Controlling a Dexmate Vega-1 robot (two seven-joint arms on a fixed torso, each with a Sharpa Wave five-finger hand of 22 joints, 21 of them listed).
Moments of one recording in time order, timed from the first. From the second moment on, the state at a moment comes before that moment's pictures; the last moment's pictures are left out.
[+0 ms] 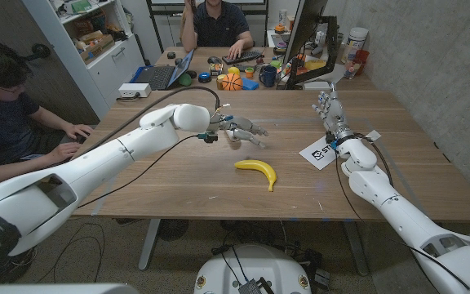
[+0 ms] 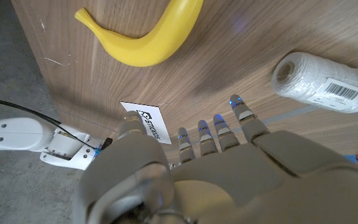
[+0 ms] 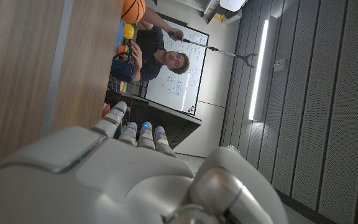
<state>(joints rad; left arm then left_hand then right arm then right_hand) 0.39 0.74 0.87 -1.73 0.30 0.07 -0.61 0.57 0.14 0.05 -0.14 0.19 0.06 -0.18 0.23 0.23 0.06 -0.05 0.22 0.20 0.08 0.04 0.18 0.17 0.22 0.13 0.18 0.17 -0.79 -0.45 -0.34 -1.23 0.67 0.37 0.02 0.14 0.08 -0.10 0.10 0.19 -0.03 0.08 0.19 0.18 -0.04 0.09 0.19 0.18 -0.11 0.08 0.18 0.17 0.09 0.05 0.19 0.17</state>
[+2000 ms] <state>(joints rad) 0.39 0.73 0.87 -1.77 0.51 -0.07 -0.74 0.68 0.12 0.10 -0.17 0.19 0.01 -0.18 0.22 0.24 0.03 -0.07 0.22 0.20 0.07 0.02 0.18 0.17 0.23 0.12 0.18 0.17 -0.84 -0.48 -0.34 -1.36 0.67 0.34 -0.01 0.14 0.08 -0.10 0.11 0.19 -0.03 0.08 0.19 0.18 -0.03 0.09 0.19 0.18 -0.10 0.08 0.18 0.17 0.09 0.05 0.19 0.17</state>
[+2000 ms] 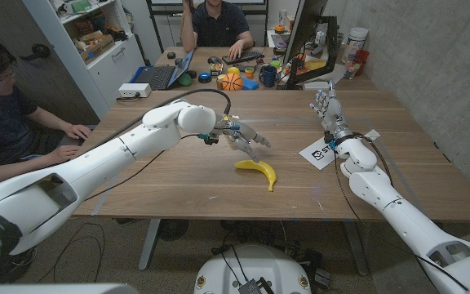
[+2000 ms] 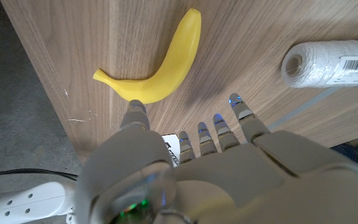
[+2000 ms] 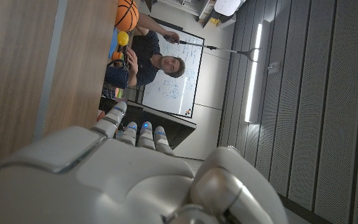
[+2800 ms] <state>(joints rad) 0.40 0.71 0.90 -1.70 0.56 -0.10 -0.73 0.70 0.11 0.11 -0.16 0.19 0.02 -0.19 0.22 0.24 0.04 -0.07 0.22 0.20 0.07 0.02 0.18 0.17 0.23 0.12 0.18 0.17 -0.89 -0.49 -0.33 -1.43 0.65 0.36 -0.03 0.15 0.09 -0.10 0.11 0.19 -0.03 0.08 0.19 0.18 -0.03 0.09 0.19 0.18 -0.10 0.08 0.18 0.17 0.09 0.05 0.19 0.17</state>
